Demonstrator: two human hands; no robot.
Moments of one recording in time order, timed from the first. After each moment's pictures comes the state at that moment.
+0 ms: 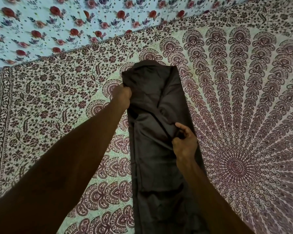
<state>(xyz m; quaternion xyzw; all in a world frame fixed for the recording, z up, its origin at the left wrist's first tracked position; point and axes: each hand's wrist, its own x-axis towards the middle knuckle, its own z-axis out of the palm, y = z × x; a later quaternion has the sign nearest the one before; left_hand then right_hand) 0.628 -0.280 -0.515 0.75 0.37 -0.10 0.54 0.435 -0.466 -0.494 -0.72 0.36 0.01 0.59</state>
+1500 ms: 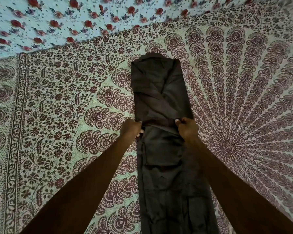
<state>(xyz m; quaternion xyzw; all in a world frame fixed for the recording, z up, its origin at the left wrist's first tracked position) 0.430 -0.290 -0.500 0.76 0.35 -0.25 0.48 0.421 -0.488 -0.489 -0.85 0.29 0.16 0.41</state>
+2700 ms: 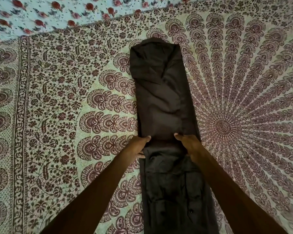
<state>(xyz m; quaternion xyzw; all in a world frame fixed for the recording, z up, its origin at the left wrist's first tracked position) 0.300 -0.303 -0.482 0.63 0.38 -0.39 0.55 0.307 -0.498 -0.495 -0.69 0.39 0.28 0.54</state>
